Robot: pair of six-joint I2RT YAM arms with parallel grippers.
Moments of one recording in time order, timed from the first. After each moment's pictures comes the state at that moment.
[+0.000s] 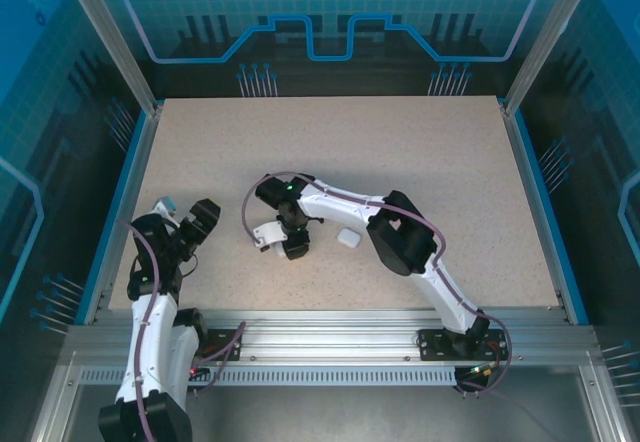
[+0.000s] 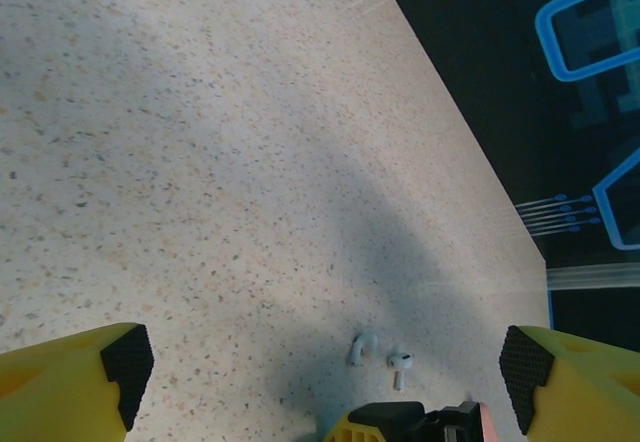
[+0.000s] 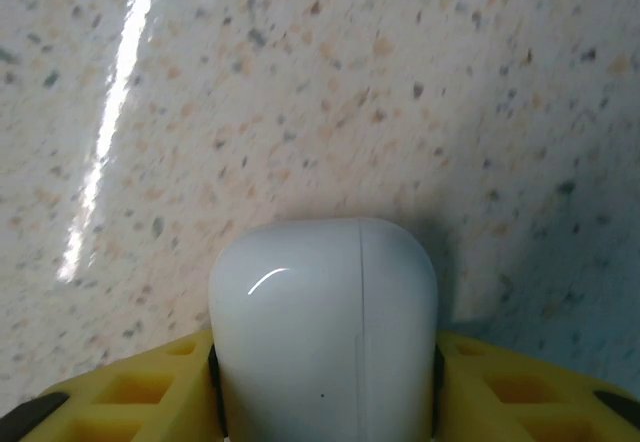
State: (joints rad) left arm 0.30 0.62 0.34 -0.22 0.45 -0.80; right arm 0.93 2.31 1.89 -1.02 -0.17 -0.97
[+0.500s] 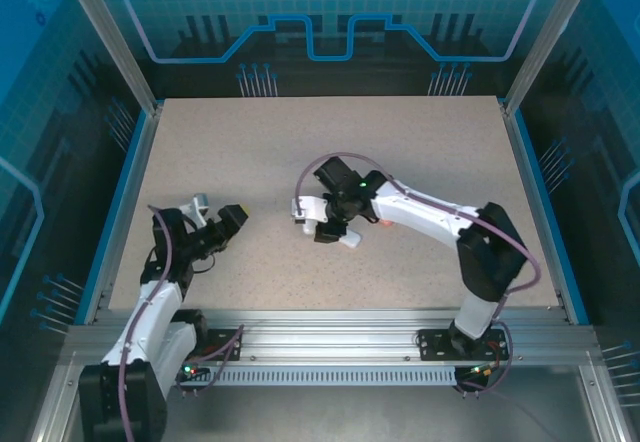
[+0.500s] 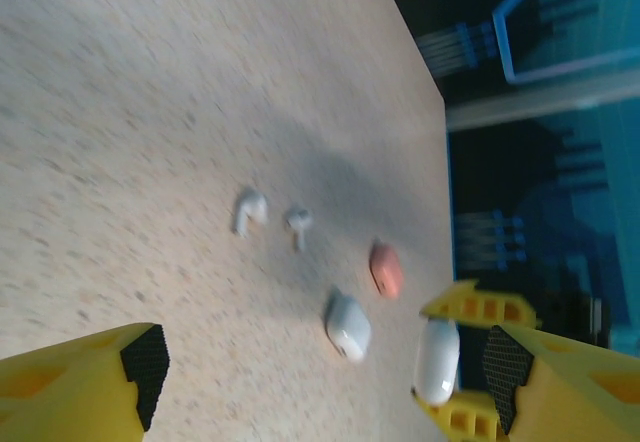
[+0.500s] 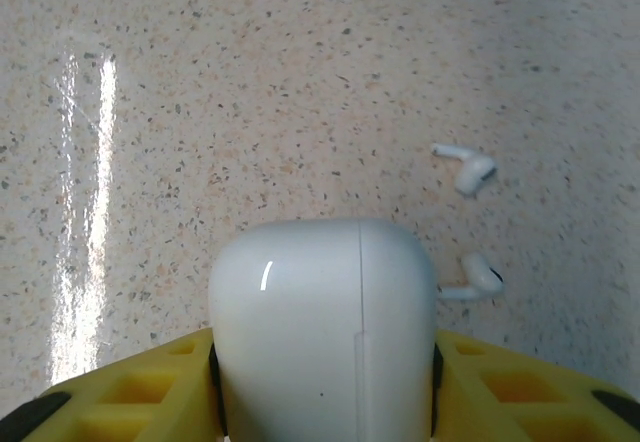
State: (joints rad) left arm 0.11 0.81 0.28 0.03 0.73 -0.87; right arm 0.78 1.72 1.29 -0.66 -0.24 -0.72
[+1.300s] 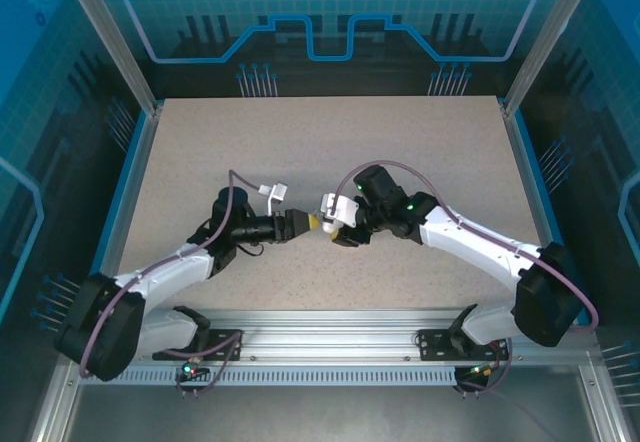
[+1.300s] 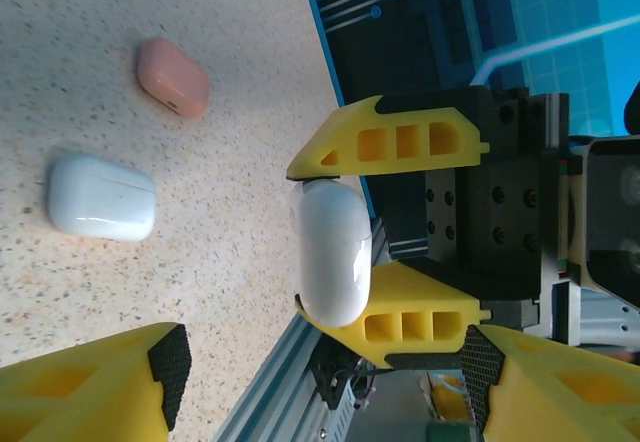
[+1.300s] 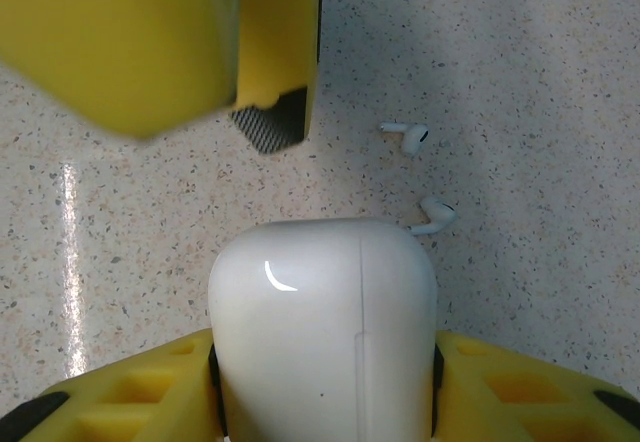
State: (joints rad) left arm -0.43 1.22 0.48 0.39 0.83 -0.93; right arm 0.73 1.38 1.00 -0.49 -0.27 -0.59
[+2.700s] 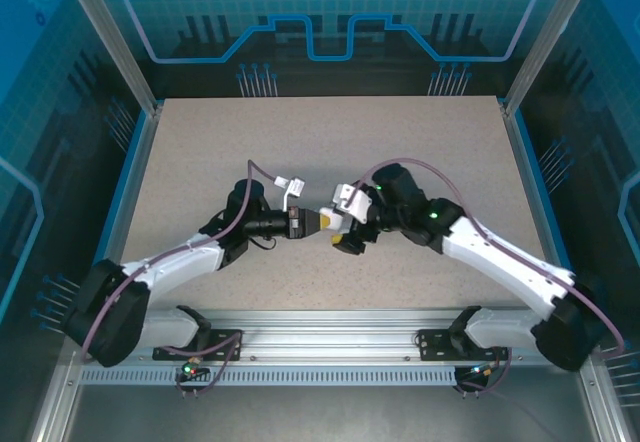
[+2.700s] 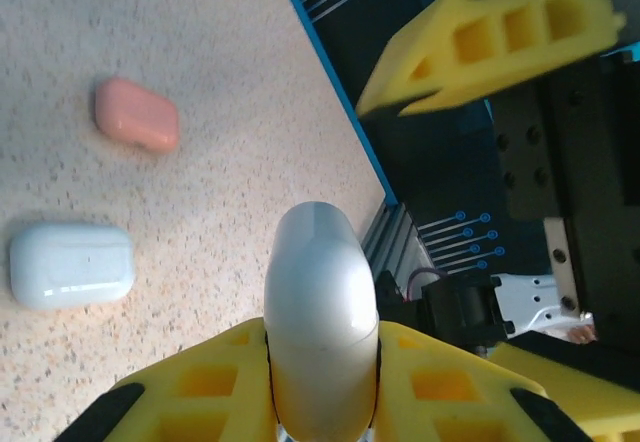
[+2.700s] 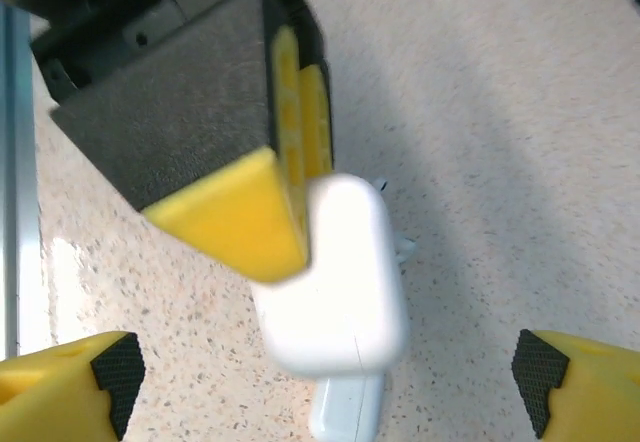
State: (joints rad) left arm -0.51 1.25 0.58 0.32 0.75 -0.73; right arm 0.71 1.17 0.96 -0.47 -0.30 -0.45
